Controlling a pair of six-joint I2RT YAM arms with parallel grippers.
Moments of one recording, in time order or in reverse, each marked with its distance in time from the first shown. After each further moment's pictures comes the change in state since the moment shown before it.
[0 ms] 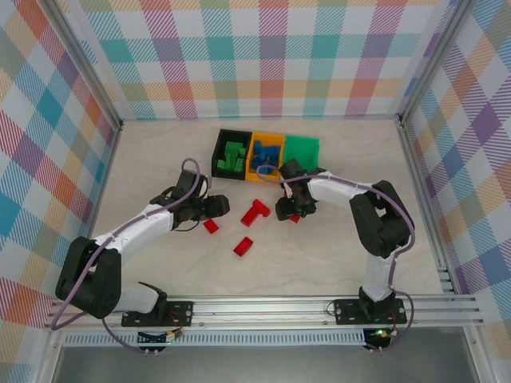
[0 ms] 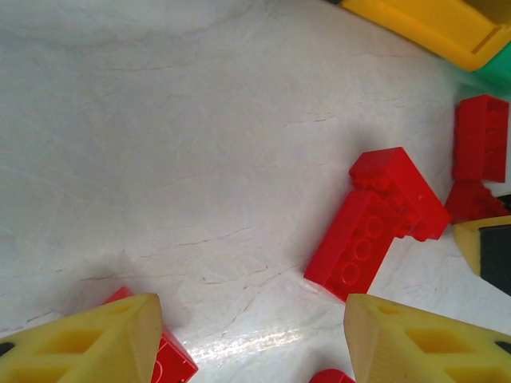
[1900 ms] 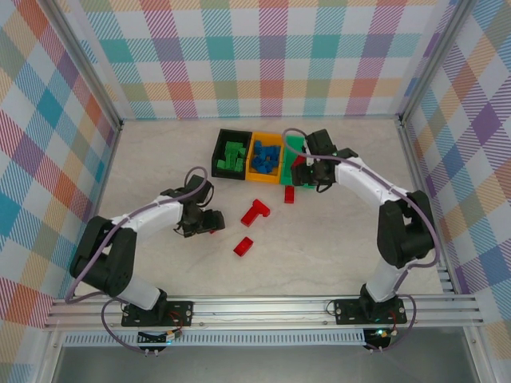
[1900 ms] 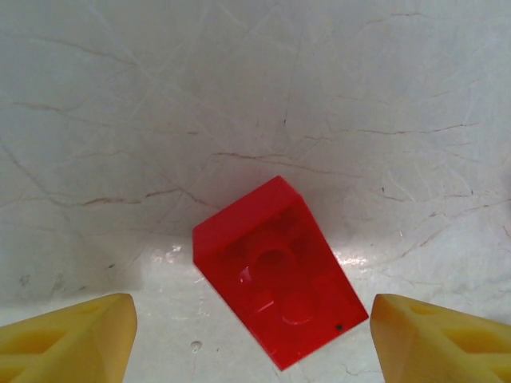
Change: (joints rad) left arm -0.003 0.172 0.066 -0.288 -0.089 -0.023; right arm -0.178 -0.167 0.082 0.053 0.019 -0.002
